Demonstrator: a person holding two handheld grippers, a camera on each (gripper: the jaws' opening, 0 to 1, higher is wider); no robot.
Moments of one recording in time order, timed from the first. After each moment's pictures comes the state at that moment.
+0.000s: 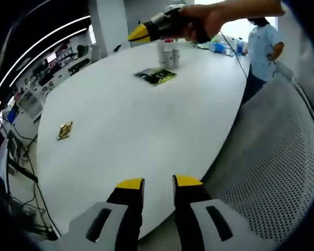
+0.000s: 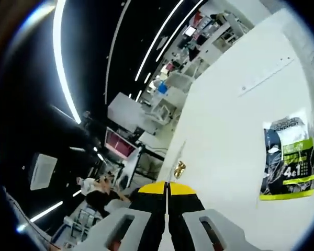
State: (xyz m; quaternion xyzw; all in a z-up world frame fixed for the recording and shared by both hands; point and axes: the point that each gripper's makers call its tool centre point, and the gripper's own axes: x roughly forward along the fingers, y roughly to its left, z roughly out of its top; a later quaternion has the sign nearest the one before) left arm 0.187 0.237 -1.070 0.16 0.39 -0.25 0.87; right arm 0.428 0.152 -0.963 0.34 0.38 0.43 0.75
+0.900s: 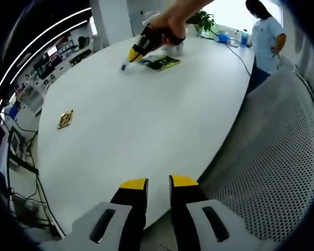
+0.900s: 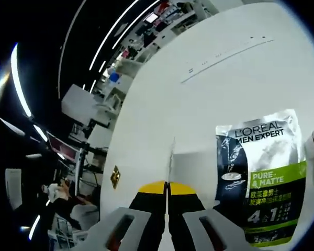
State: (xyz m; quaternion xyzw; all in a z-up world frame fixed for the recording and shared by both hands) left arm 0.180 0.250 -1.085 0.17 0.42 -0.24 0.86; right arm 0.489 0.142 -1.076 0.26 0.49 0.28 0.78
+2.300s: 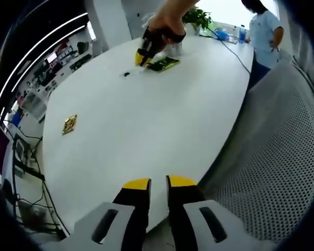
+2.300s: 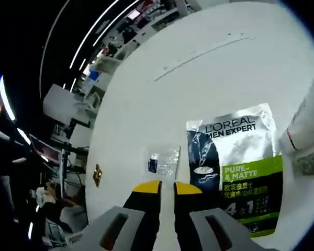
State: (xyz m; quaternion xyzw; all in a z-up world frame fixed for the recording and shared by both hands) left arm 0.183 0.253 -1.080 0.20 0.40 -0.23 0.86; right arm 0.487 0.117 -1.085 0.19 0.53 0.24 0.79
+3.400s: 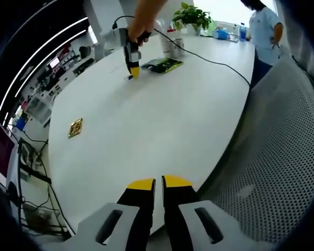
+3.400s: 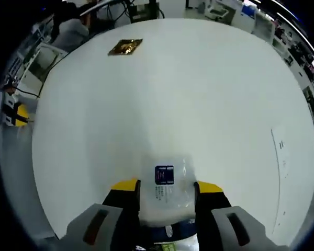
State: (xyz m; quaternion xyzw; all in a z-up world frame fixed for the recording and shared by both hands) left arm 0.185 0.259 -1.075 0.22 0.39 -0.22 0.87; right arm 0.511 0.150 -1.115 -0.42 0.45 0.54 0.57
